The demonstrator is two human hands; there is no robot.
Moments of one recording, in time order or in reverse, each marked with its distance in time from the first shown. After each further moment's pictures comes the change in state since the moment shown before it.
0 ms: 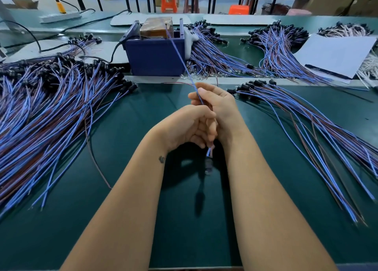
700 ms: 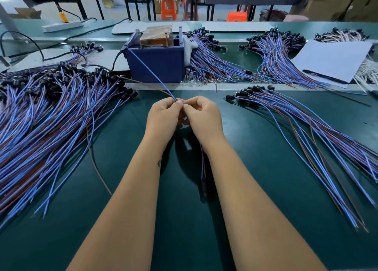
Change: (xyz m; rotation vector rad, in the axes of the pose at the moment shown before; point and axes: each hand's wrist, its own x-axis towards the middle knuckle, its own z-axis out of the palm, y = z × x) left_hand 0.008 -0.013 -0.027 0.092 0.830 0.245; right_hand -0.004 0.021 0.023 -0.599 0.120 -0.171
